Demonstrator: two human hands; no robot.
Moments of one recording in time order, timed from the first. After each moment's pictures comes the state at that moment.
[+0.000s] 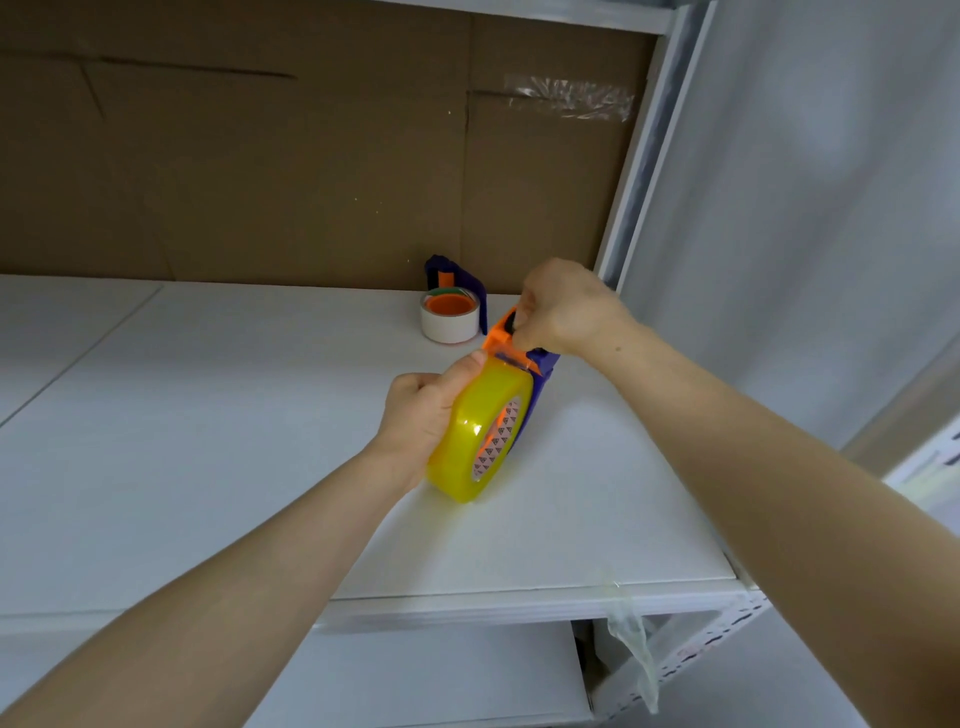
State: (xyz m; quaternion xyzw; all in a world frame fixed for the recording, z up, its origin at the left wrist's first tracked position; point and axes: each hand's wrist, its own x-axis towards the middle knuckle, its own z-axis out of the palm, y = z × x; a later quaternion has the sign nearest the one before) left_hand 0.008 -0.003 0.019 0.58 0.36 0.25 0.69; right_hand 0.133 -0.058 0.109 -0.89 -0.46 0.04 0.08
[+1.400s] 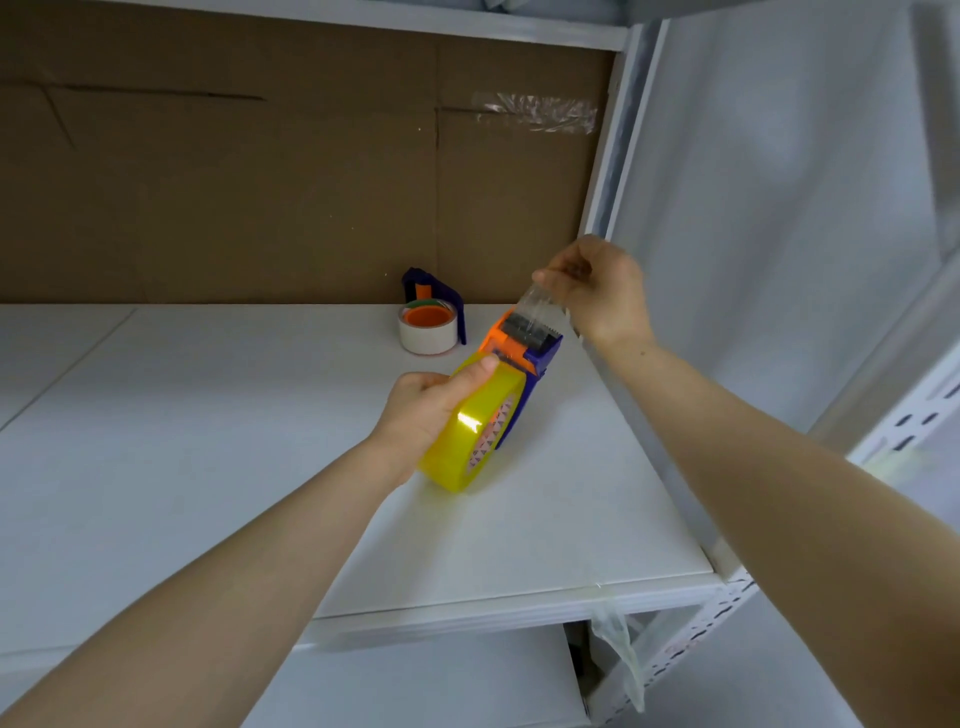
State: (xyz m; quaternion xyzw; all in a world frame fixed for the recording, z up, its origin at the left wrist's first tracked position) left_hand 0.021 -0.006 0.028 0.65 0.29 0.21 0.67; right_hand 0.185 -0.084 0.086 -0.76 -0.38 -0.06 0.52
